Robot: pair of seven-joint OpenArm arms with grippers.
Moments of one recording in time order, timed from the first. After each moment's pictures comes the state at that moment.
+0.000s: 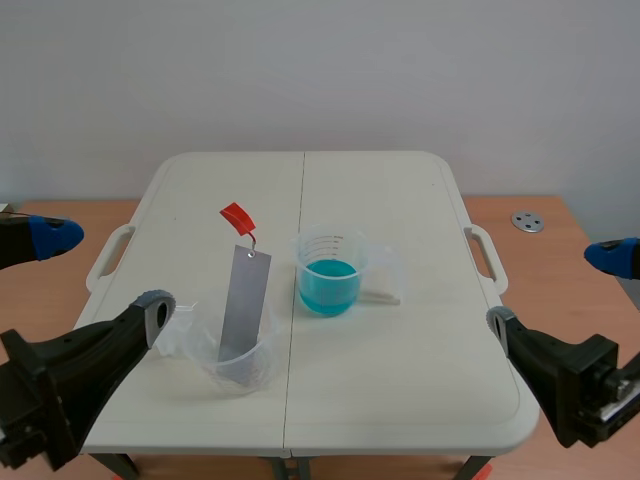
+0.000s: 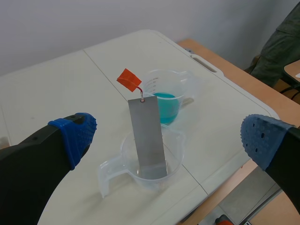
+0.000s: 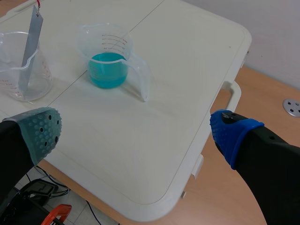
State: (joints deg) left arm 47.7 -32.6 -8.4 120.2 -21.4 -26.0 -9.2; right arm -45.7 31.1 13.0 114.4 16.8 24.4 5.0
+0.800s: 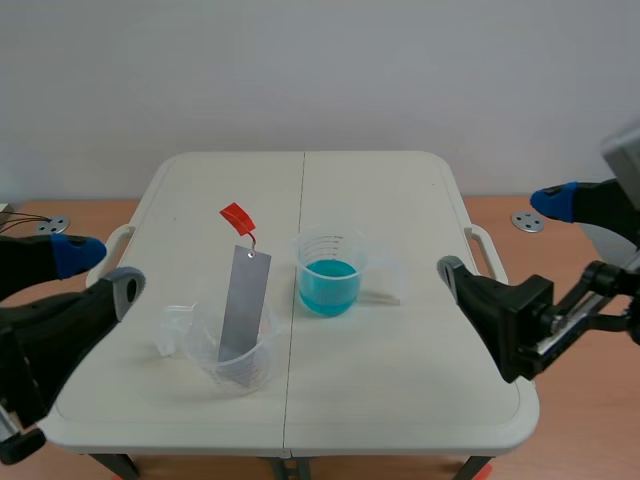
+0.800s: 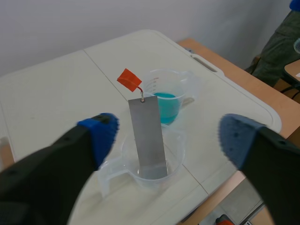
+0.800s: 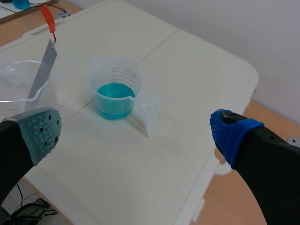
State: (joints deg) left arm 47.7 -32.6 -8.4 120.2 -21.3 -26.0 -9.1; right arm -33.4 30.9 5.8 114.4 15.3 25.9 1.3
